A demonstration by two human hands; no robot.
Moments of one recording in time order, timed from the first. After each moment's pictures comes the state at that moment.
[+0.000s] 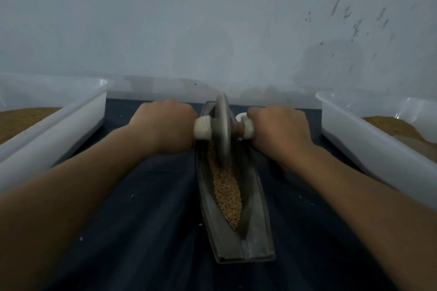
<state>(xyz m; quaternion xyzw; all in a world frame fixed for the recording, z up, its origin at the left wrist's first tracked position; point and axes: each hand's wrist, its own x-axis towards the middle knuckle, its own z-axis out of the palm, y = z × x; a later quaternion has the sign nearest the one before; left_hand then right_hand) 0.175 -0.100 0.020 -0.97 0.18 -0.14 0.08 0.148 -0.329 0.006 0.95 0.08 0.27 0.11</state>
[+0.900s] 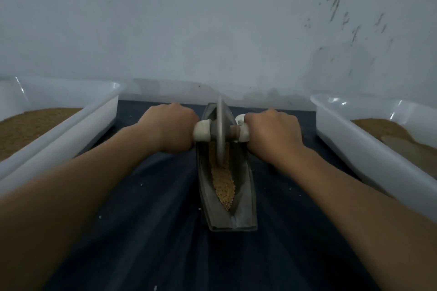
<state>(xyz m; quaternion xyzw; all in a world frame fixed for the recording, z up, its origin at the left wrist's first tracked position) 0.162 -0.098 0.026 -0.97 0.21 -0.10 0.08 0.130 -0.325 0.008 0.96 0.09 0.27 0.09</state>
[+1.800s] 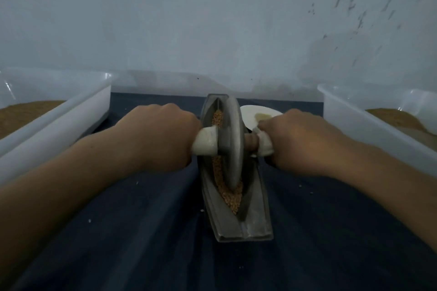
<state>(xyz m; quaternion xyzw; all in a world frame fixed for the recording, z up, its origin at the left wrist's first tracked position) 0.130 -0.081 0.014 -0.95 0.24 -0.17 0.10 0.097 -0.350 0.011 0.97 0.14 0.17 0.08</state>
